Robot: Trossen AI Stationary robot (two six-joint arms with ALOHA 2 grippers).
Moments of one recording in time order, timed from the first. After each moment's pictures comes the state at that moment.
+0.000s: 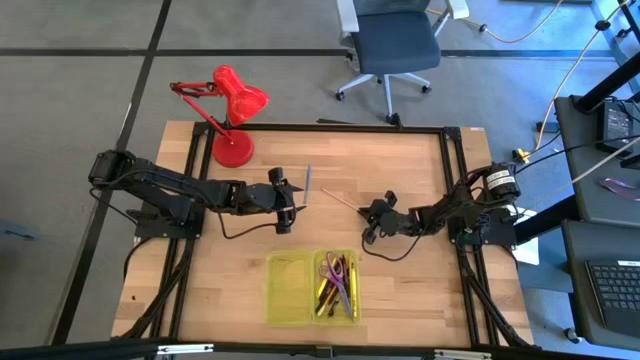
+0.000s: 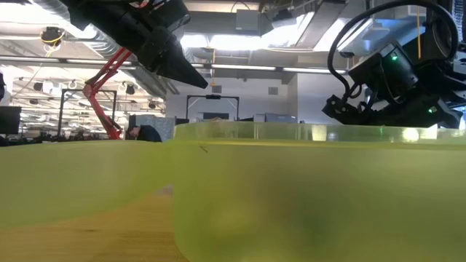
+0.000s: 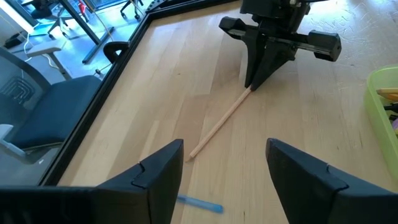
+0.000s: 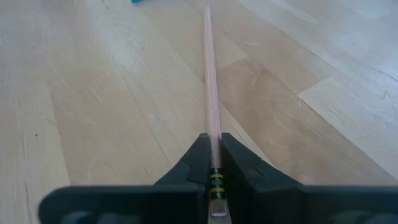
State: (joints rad) left arm -0.07 1.31 0.69 0.08 -0.40 0.09; right arm 0.17 1.81 0.32 0.76 0.55 0.44
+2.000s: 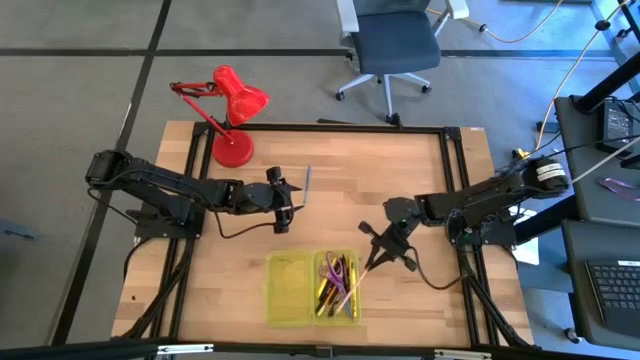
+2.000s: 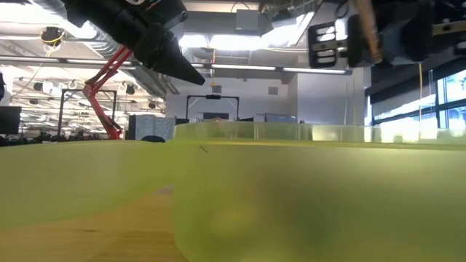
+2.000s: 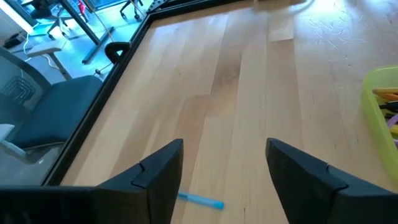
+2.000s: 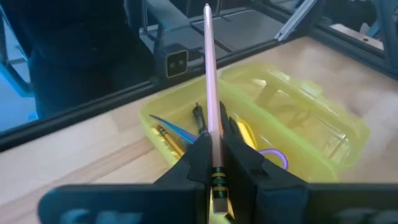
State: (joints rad) left arm -0.07 1.28 0.69 0.05 -0.40 0.09; right arm 0.17 1.37 0.58 0.29 -0.63 -0.46
